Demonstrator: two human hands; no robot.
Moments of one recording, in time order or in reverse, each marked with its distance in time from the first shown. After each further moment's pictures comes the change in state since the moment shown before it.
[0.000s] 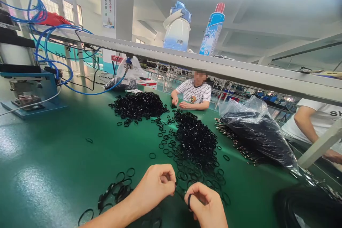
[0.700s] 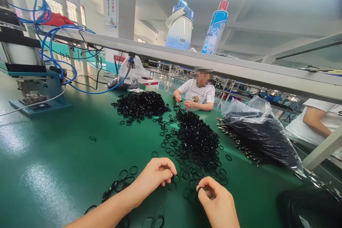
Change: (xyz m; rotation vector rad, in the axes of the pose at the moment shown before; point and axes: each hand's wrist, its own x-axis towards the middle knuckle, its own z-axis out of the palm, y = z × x) left_hand 0.017 -0.023 -0.014 -0.070 -0.044 0.069; right_hand 0.008 0.013 -0.026 -0.451 0.094 -0.116
